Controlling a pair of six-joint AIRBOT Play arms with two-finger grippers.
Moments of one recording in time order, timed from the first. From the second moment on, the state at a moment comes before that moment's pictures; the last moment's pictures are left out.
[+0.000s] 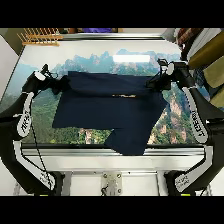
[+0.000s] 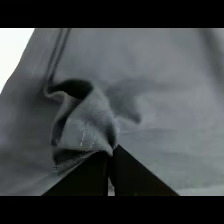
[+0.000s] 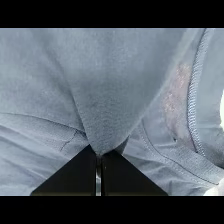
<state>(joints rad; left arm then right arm) 0.12 -1.90 1.59 1.03 -0.89 -1.71 0.07 -1.82 1.69 -1.45 1.20 1.67</state>
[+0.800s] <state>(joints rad) 0.25 -1.44 1.28 1.29 -1.03 -1.73 0.03 -1.30 1.47 -1.38 1.29 1.57</state>
